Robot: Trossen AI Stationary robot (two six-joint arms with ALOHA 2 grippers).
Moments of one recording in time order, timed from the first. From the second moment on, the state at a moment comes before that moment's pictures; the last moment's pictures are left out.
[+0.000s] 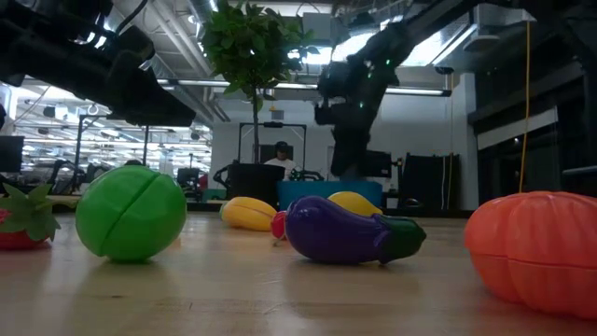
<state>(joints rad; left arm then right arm) -0.02 0.71 0.16 0.26 -0.46 -0.12 -0.52 1.95 1.53 -0.75 -0.18 -0.27</state>
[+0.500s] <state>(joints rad) -0.02 0.71 0.16 0.25 -0.45 -0.13 -0.45 1.47 1.13 -0.53 -0.17 -0.13</state>
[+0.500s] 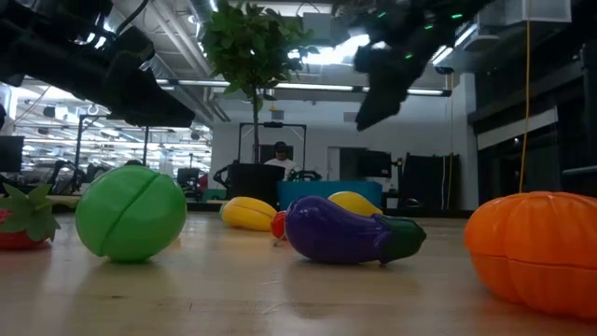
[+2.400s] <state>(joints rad) -0.02 0.71 0.16 0.26 -0.43 -0.13 0.04 1.04 0.68 -0.24 -0.09 0.05</state>
